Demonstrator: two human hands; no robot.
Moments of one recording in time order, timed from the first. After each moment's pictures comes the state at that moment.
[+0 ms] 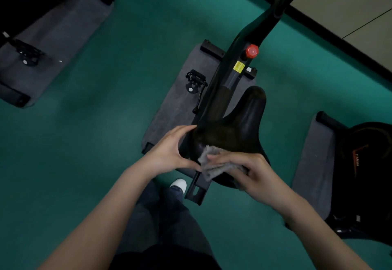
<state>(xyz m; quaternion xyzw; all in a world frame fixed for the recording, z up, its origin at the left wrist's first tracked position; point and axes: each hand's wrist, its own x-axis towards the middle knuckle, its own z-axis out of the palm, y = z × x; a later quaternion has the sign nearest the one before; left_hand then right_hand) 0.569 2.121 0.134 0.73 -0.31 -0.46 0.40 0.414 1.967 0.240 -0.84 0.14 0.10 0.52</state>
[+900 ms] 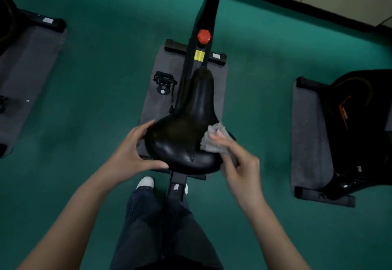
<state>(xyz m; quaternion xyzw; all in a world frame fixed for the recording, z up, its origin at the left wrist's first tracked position) 0.563 2.116 0.141 0.73 -0.34 -0.43 0.41 0.344 1.986 0.194 -0.77 0.39 -0.21 0.46</state>
